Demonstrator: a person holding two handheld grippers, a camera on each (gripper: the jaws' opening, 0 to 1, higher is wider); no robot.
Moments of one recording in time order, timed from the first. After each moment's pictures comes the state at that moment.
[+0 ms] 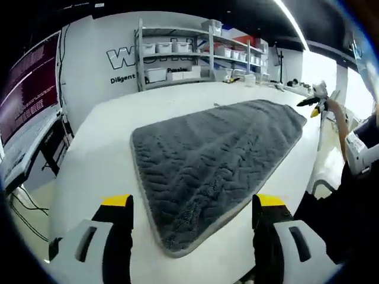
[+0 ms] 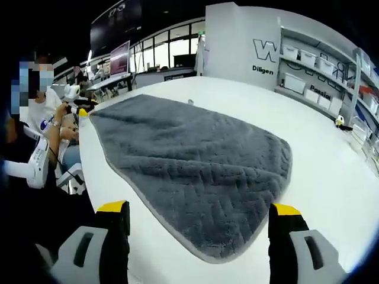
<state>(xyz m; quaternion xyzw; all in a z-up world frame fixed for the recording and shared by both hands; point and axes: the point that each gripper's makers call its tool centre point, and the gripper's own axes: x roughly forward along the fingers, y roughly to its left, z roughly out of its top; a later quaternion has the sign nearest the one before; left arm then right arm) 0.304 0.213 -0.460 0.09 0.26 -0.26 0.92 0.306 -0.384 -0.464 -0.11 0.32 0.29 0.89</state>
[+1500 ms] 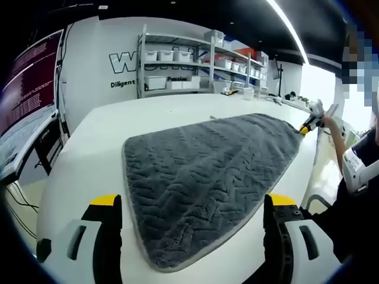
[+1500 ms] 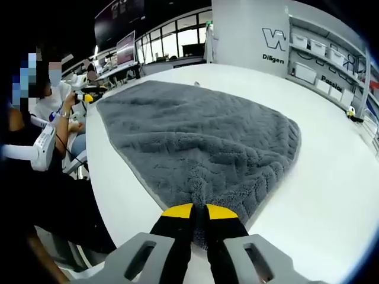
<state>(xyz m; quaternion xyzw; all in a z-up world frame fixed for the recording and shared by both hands) 0.311 0.194 -0.450 0.05 0.24 -0.27 0.93 0.296 -0.407 -0.494 -0.11 0.36 0.34 0.86</state>
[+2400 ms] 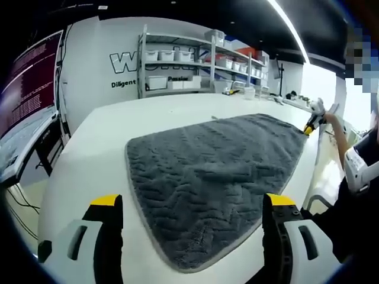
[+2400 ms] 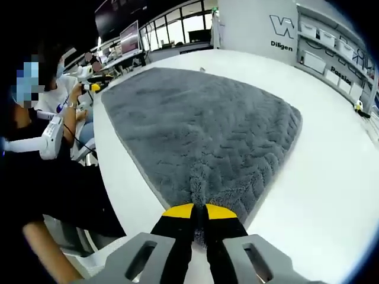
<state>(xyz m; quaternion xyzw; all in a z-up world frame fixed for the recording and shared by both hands) 0.313 0.195 -0.449 0.05 0.24 -0.27 0.93 0.276 -0.419 -0.497 -0.12 0.41 0.35 0.83</state>
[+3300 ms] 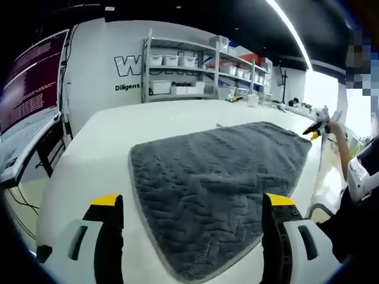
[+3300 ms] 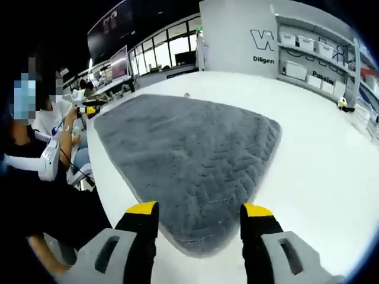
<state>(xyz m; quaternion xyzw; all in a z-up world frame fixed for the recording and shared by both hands) 0.333 0.193 -0.439 0.03 0.22 -0.26 0.94 0.303 -0.437 -0.467 -0.04 0.33 0.31 0.89</state>
